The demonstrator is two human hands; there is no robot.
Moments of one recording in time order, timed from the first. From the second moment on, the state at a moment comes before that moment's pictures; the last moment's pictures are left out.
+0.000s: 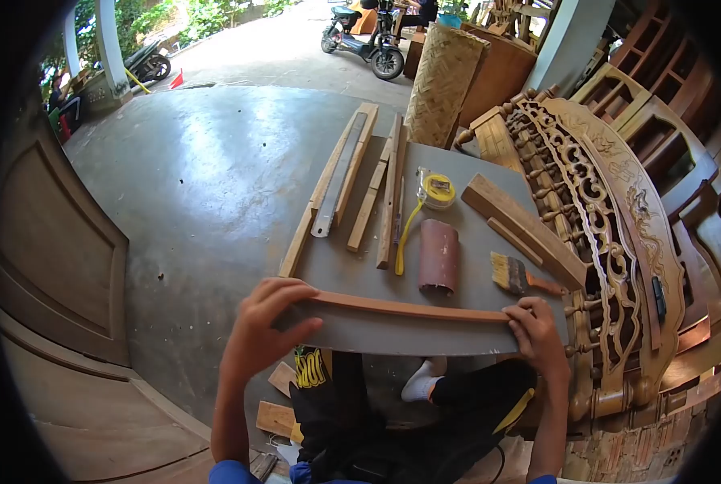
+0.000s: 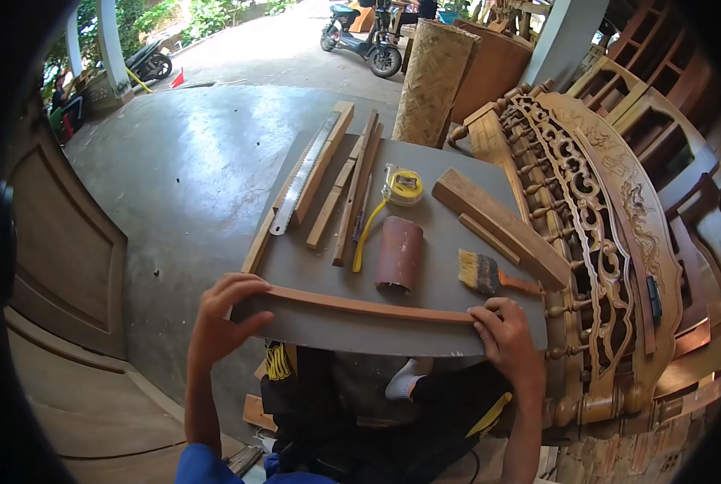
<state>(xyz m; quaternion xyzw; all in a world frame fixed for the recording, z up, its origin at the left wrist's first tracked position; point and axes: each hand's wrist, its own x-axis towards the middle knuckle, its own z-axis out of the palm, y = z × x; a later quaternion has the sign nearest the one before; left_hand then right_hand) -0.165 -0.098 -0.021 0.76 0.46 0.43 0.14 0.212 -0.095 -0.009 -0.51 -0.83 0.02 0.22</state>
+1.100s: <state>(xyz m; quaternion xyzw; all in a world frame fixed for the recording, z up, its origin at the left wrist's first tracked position) -0.126 -0.113 0.011 0.70 0.50 0.47 0.19 0.155 0.045 0.093 -0.01 -0.37 0.66 0.65</state>
